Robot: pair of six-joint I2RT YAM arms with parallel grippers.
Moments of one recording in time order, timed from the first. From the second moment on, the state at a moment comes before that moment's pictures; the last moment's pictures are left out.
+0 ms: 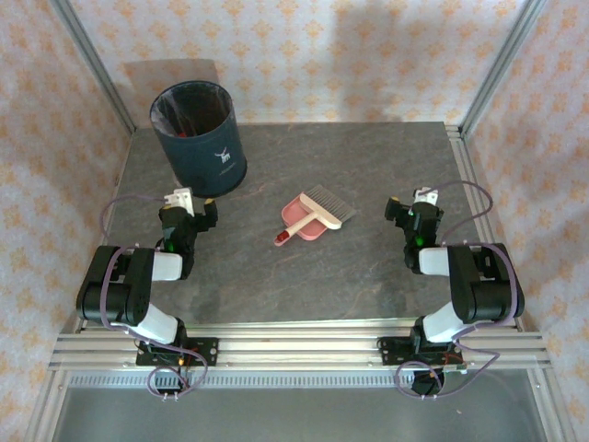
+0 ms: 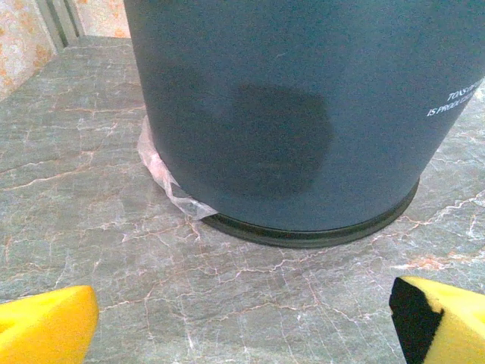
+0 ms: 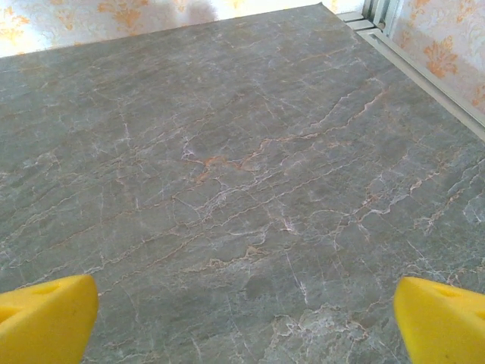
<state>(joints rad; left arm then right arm) 0.01 1.52 0.36 0.80 -0.16 -0.10 0.04 1.52 0.41 0.70 0.21 0.16</state>
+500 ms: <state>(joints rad) 0.01 1.52 0.38 0.77 -0.13 -0.07 0.04 1.52 0.41 0.70 0.21 0.16</state>
